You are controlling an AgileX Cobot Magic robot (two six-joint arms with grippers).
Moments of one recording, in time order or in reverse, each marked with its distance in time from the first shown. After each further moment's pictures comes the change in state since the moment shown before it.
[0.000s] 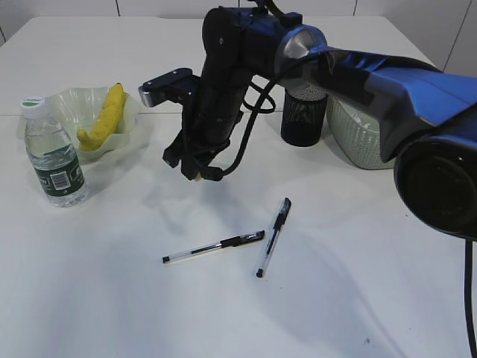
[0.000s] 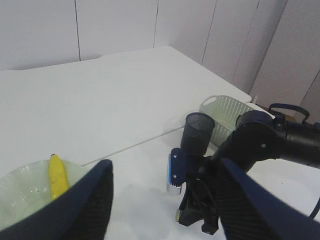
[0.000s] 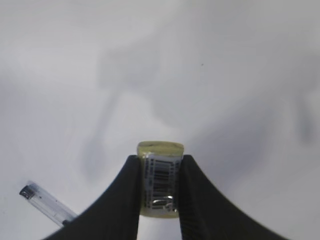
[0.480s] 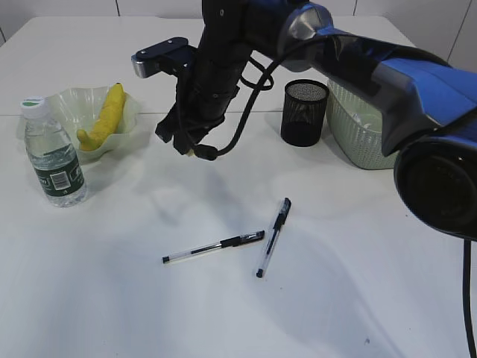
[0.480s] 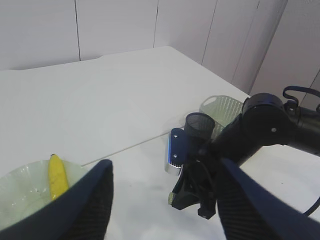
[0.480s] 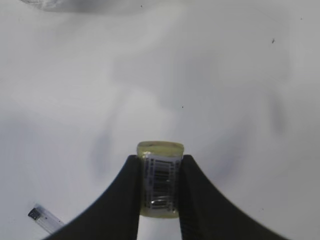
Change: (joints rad) left arm 0.000 0.000 0.000 0.000 0.000 0.000; right arm 0.000 0.000 -0.126 -0.006 0.016 0.008
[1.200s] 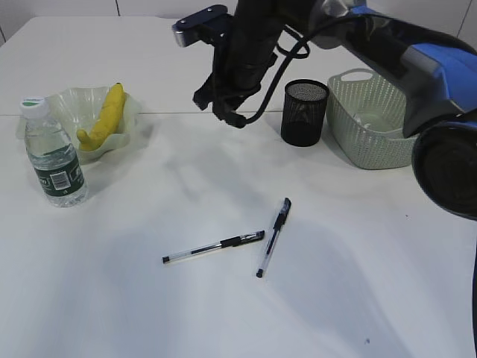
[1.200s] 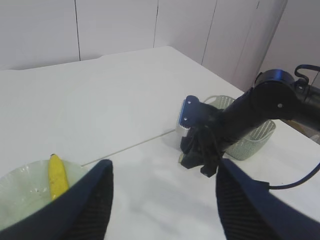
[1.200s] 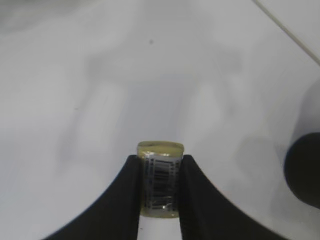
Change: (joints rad) left arm 0.000 0.000 0.000 0.000 0.000 0.000; right arm -0.084 -0.002 -0.085 -0.142 0.008 0.072
